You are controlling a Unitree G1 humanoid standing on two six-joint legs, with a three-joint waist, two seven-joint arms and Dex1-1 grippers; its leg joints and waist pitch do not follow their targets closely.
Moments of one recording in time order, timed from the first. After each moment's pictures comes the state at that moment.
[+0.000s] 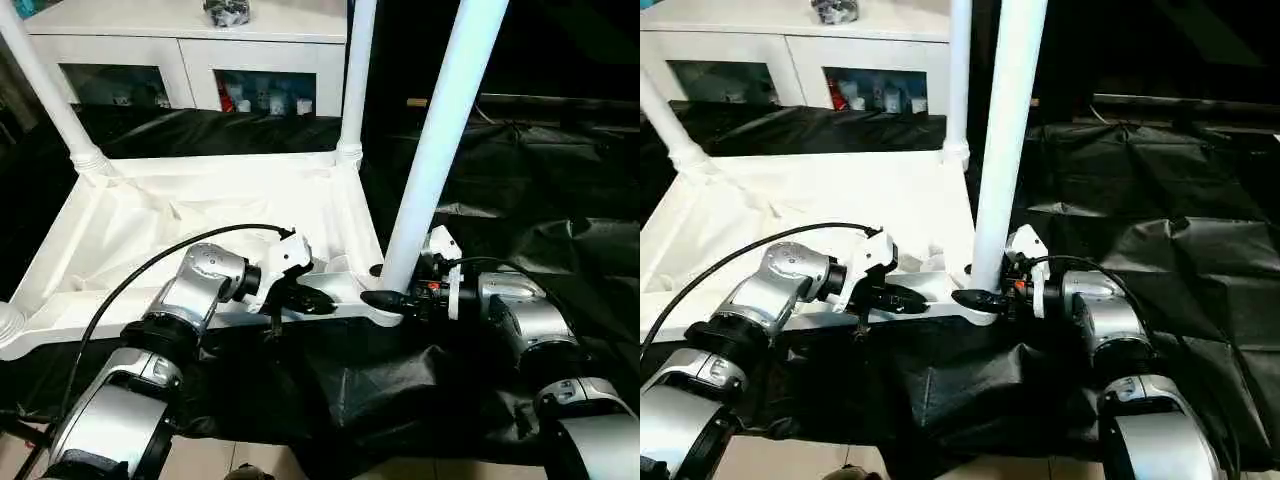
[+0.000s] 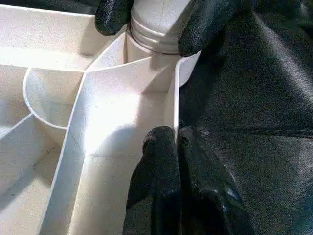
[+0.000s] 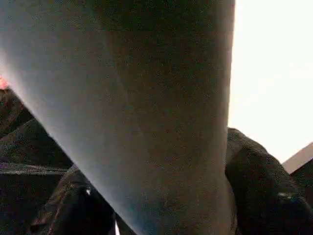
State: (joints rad) left arm -0.71 0.26 -0.22 0.79 0.07 0.06 -1.29; right arm -0.61 -0.28 0.02 0.87 0.09 0.02 1.26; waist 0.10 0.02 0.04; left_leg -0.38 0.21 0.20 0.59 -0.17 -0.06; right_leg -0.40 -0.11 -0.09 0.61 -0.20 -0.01
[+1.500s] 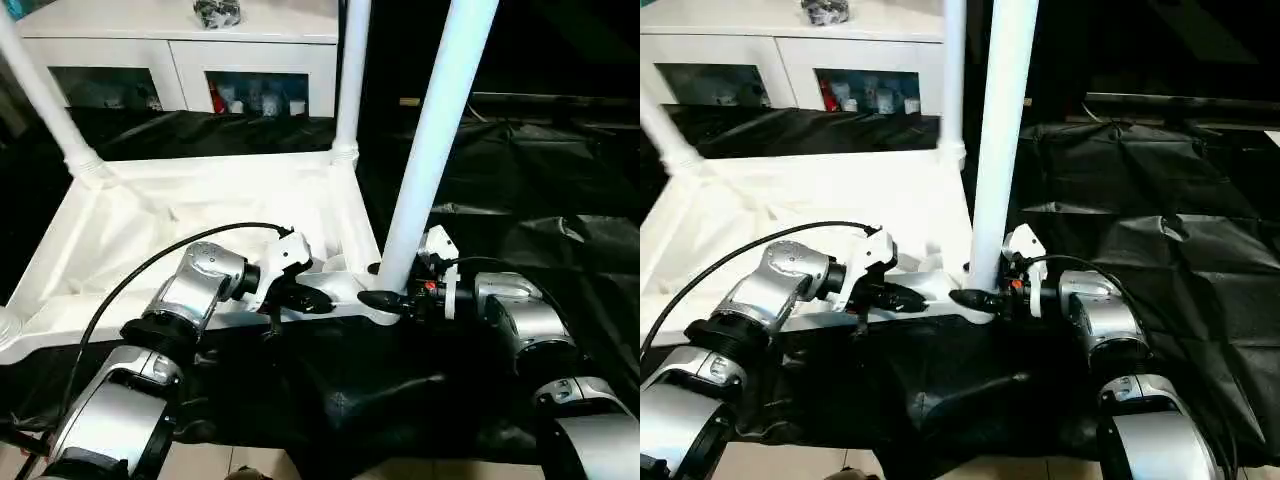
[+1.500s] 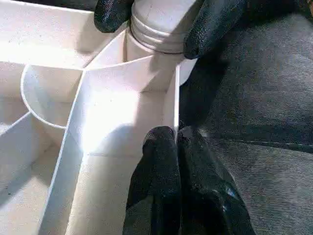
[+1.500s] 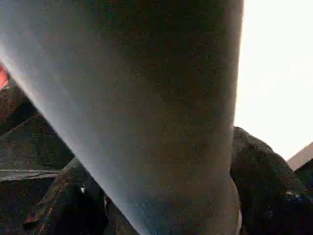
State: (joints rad) left arm -0.72 0.27 -0.23 0.79 0.07 0.10 -1.32; right arm -0.62 -0.27 0.03 0.87 0.09 0.02 1.27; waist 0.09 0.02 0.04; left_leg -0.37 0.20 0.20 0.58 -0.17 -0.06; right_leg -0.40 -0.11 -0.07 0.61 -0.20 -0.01
